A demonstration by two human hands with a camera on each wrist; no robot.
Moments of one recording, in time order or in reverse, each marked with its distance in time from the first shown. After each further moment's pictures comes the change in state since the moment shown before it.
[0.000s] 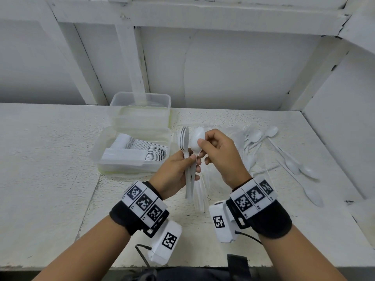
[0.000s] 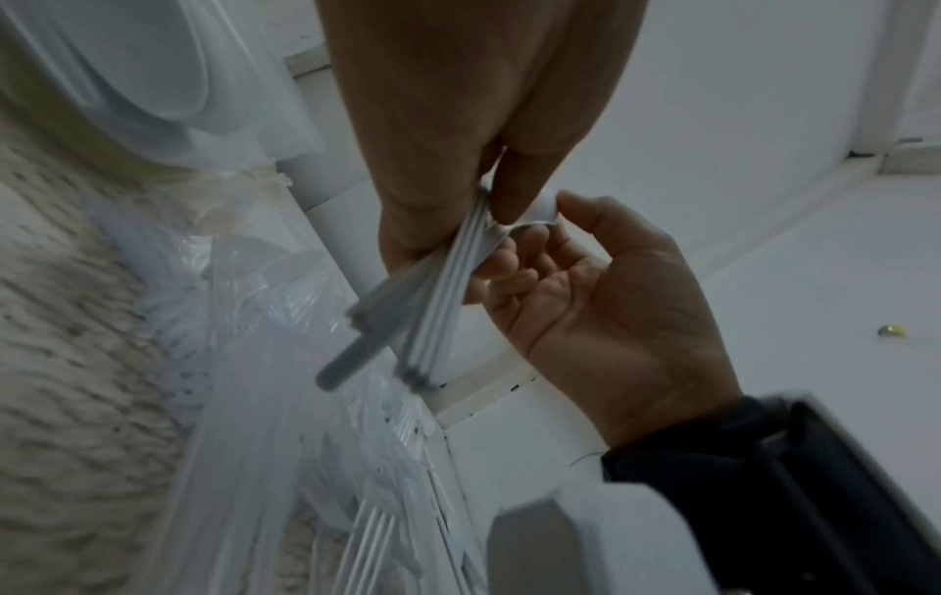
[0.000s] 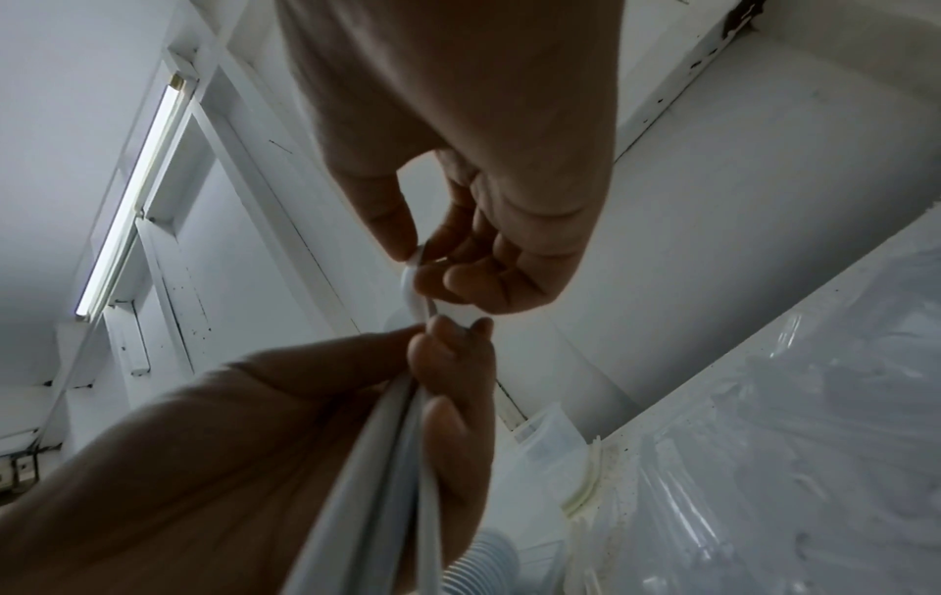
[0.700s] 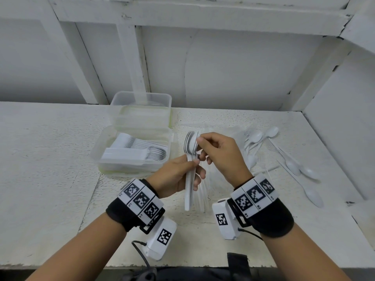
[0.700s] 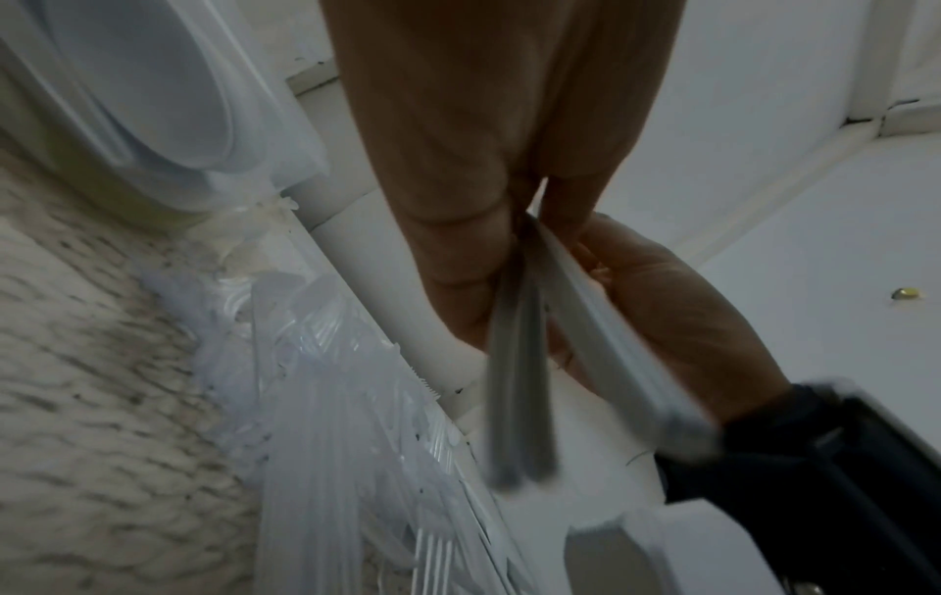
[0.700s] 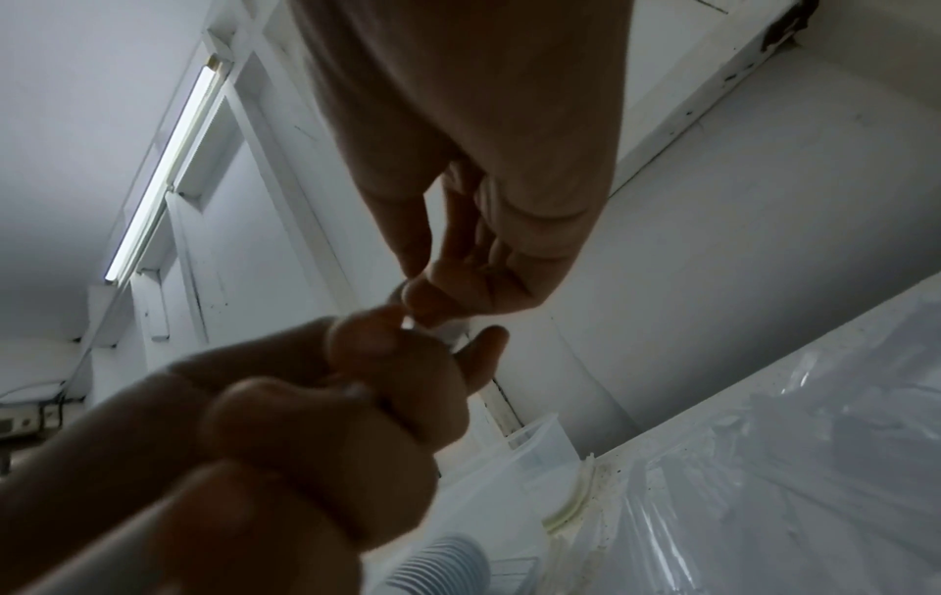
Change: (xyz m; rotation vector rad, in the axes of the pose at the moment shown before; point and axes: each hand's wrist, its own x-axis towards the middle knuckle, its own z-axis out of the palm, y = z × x) left_hand -0.002 0.004 -0.007 0.053 -0.229 -0.113; right_hand 0.004 0.005 -0.003 -0.068 -0.028 -0.034
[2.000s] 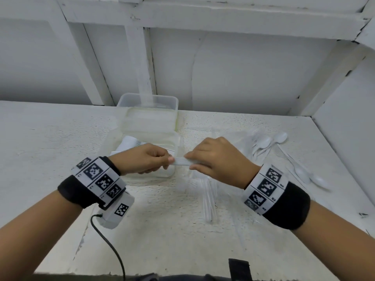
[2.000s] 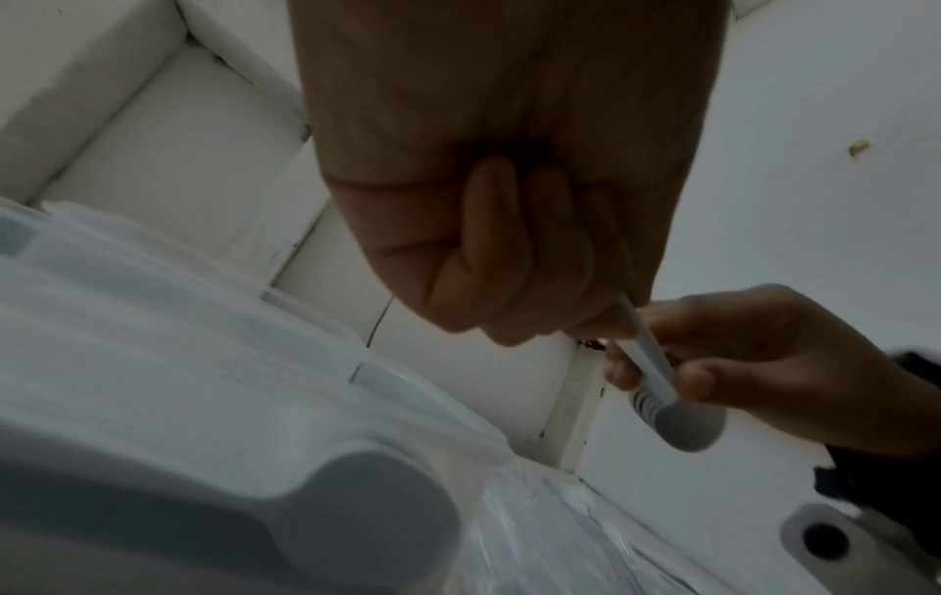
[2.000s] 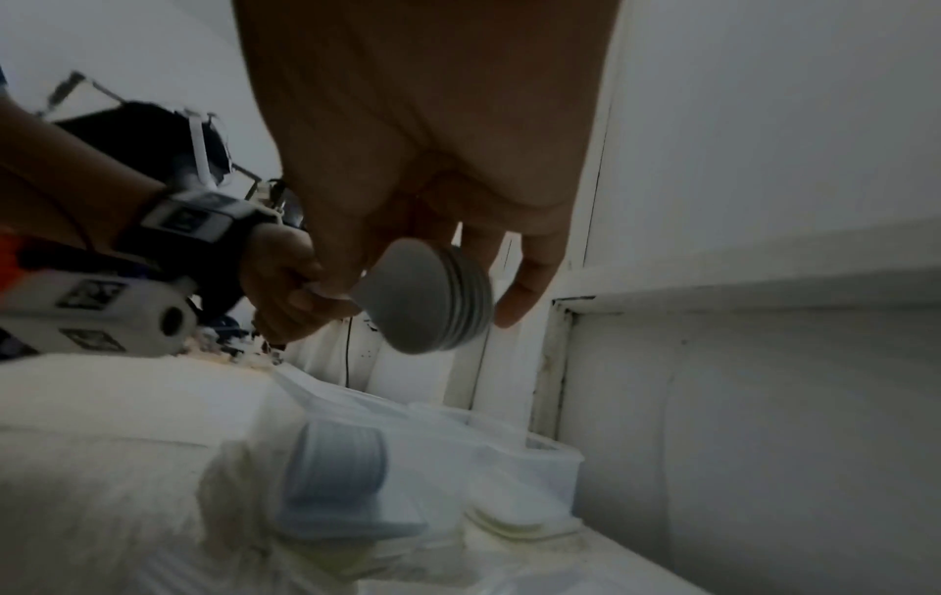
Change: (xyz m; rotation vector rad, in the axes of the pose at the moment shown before) left_hand -0.026 0.059 -0.080 0.894 0.089 -0.073; right_hand 0.032 0.013 -0.002 -1.027 -0.325 -0.899
